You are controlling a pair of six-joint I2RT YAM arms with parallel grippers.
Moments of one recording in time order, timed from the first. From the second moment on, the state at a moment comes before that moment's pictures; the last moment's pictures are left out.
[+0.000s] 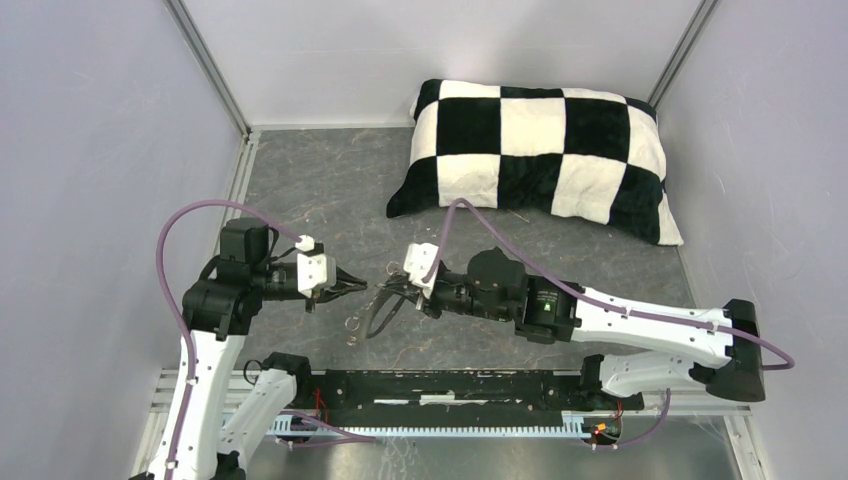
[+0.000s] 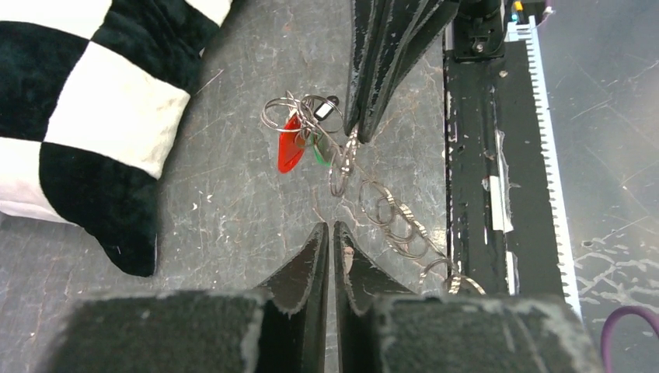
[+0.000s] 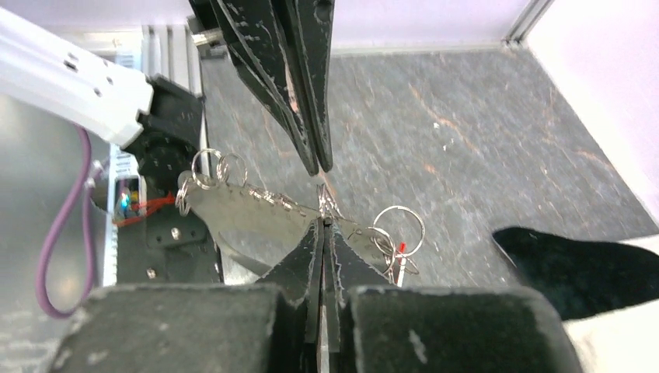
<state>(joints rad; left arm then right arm) -0.15 0.72 1.02 -1.04 1.14 0.92 1.30 1.20 1.07 -0.05 0.02 -0.18</state>
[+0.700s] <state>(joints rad) -0.17 0.73 1.11 -1.09 1.29 0.81 1.30 1.16 0.85 0.56 -0.05 0.03</state>
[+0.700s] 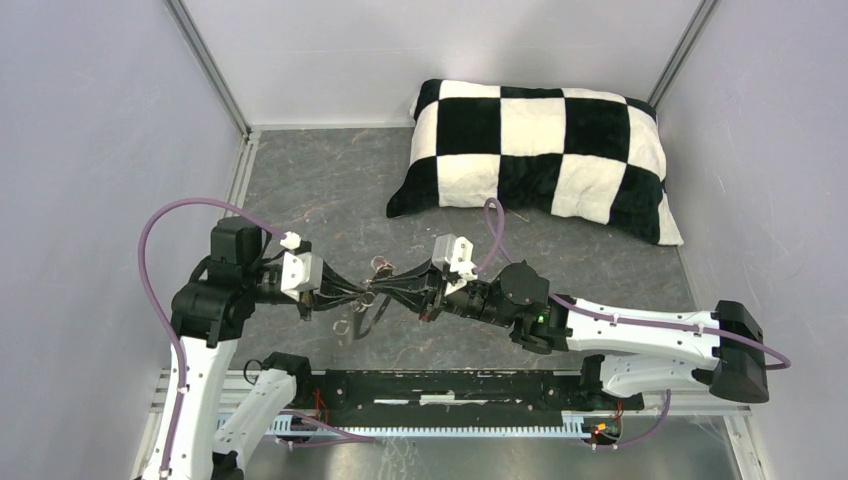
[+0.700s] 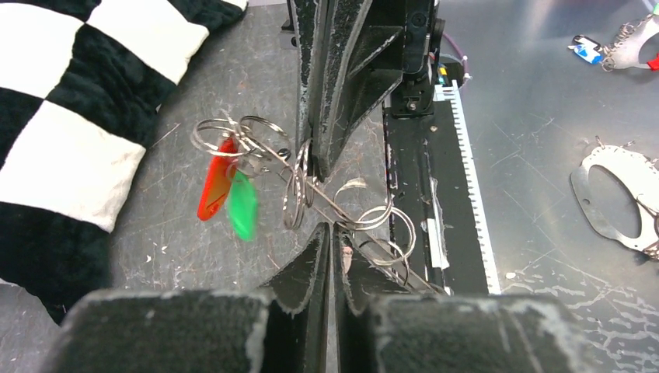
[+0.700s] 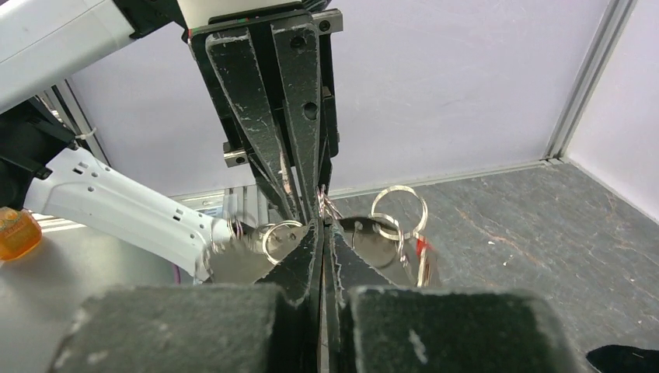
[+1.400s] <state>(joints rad) -0.17 0.73 1.12 -1.11 1.32 0.79 1.30 1.23 0.84 0.64 -0.05 0.06</state>
